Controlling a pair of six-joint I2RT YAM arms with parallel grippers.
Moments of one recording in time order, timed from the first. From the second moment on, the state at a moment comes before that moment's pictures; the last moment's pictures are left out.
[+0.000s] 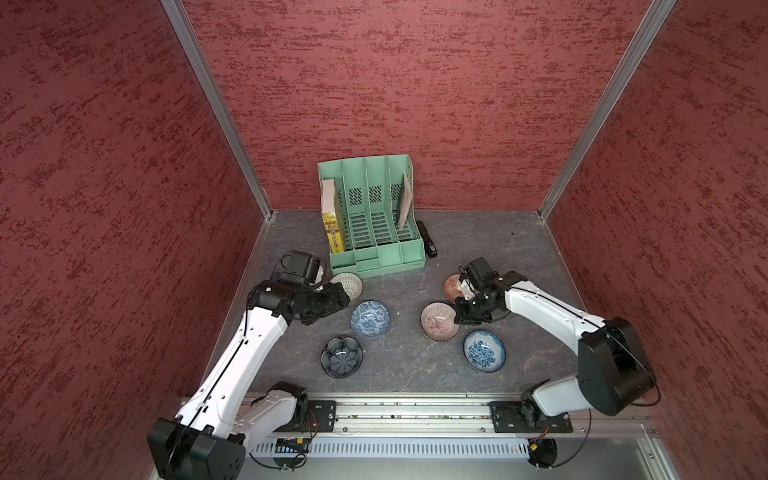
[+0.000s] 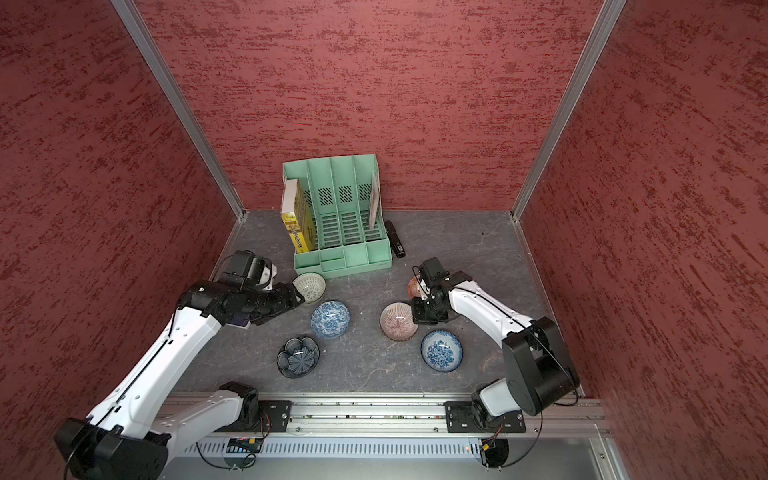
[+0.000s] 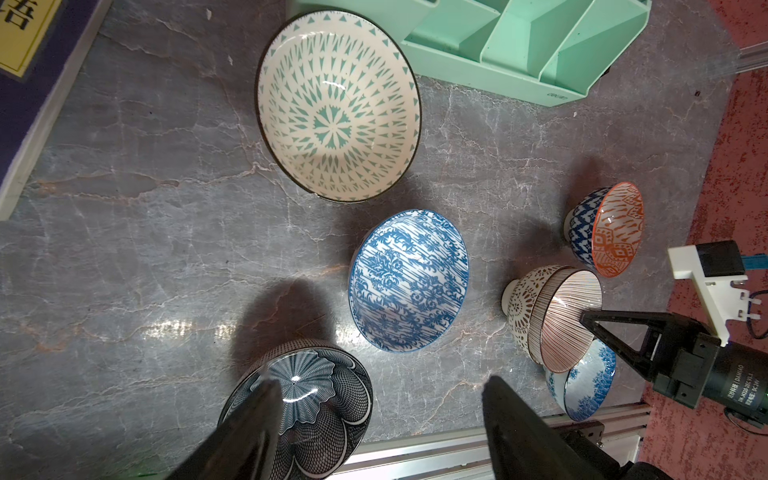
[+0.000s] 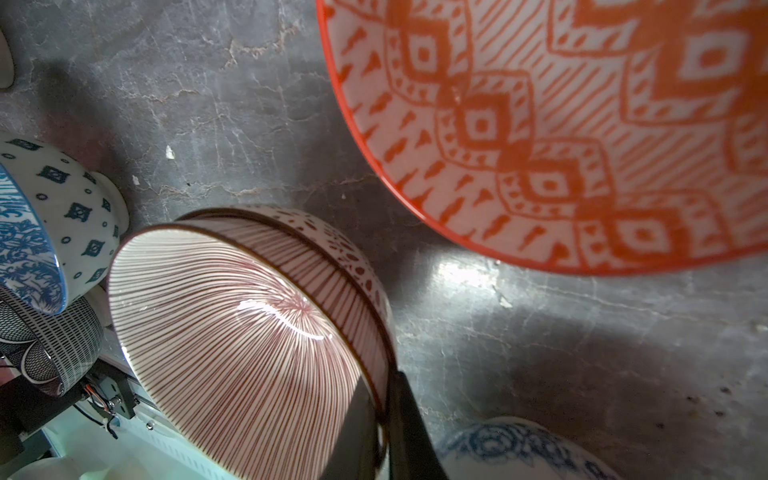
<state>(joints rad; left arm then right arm) -0.25 1.05 1.03 -1.07 0.21 -0.63 0.44 1.47 0.95 -0.81 -0.32 0.44</state>
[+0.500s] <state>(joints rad) -0.25 1.05 1.03 -1.07 0.21 -0.63 0.45 1.45 0.95 -0.80 -0.36 0.44</state>
